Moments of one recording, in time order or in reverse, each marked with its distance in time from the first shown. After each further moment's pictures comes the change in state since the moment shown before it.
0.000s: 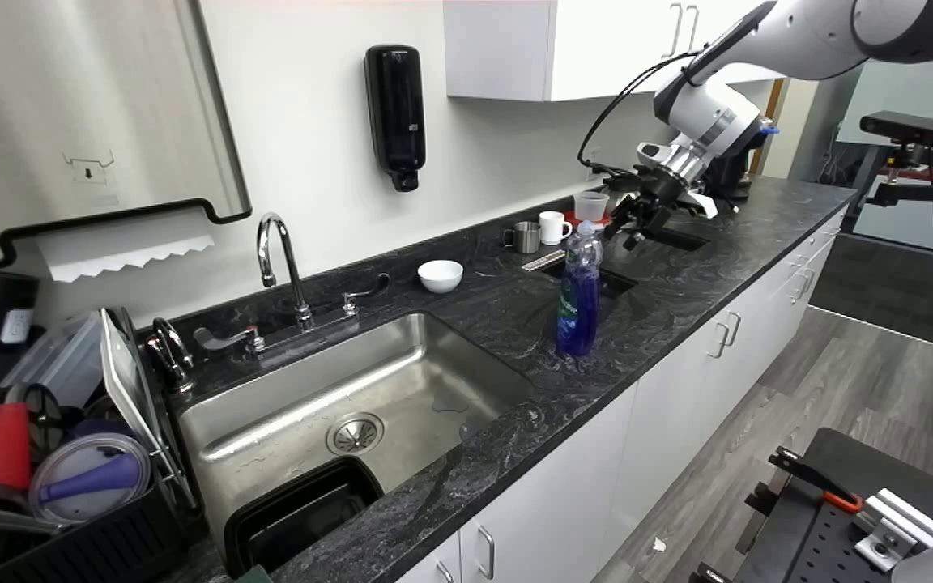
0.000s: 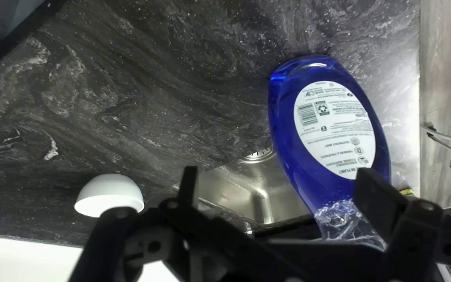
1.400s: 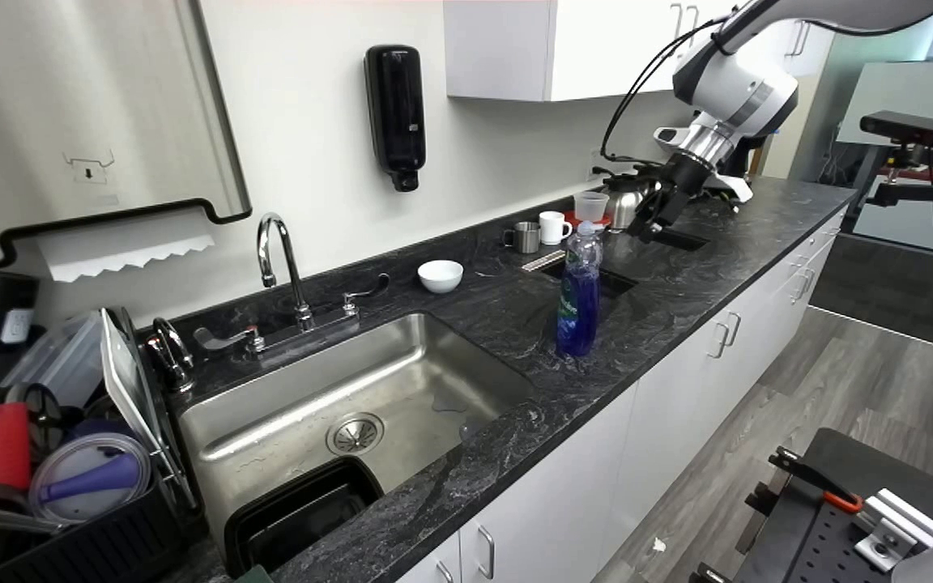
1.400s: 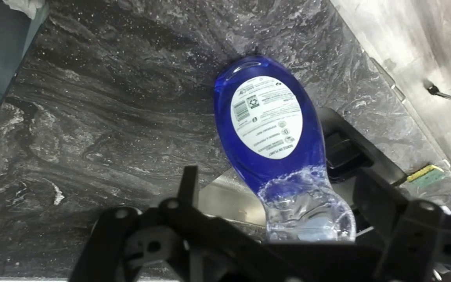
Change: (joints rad) arm 0.052 -0.293 -0.004 -0.324 -0.111 0.135 0.293
